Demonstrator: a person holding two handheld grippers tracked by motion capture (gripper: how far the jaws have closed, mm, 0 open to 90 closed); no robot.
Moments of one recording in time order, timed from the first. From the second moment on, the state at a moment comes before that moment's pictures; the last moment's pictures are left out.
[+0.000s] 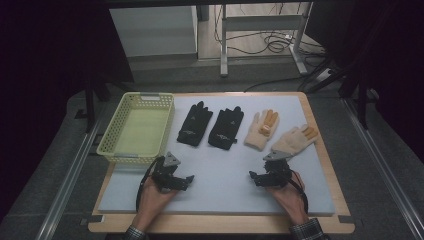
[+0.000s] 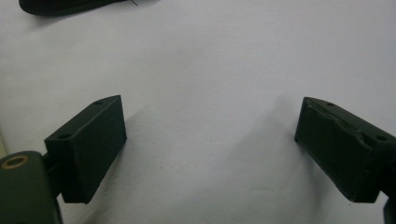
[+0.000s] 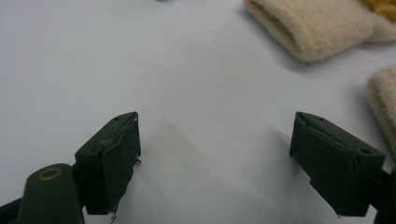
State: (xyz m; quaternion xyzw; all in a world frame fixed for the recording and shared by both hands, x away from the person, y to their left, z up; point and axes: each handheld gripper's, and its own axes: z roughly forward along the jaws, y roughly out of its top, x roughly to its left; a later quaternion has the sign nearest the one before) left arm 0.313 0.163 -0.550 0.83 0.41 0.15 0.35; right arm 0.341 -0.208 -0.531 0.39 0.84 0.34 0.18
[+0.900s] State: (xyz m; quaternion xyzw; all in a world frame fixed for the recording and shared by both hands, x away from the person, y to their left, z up) left arm 0.313 0.163 -0.550 0.83 0.41 0.15 0.35; right arm 0.385 -0.183 -0.503 0.37 0.83 0.38 0.16
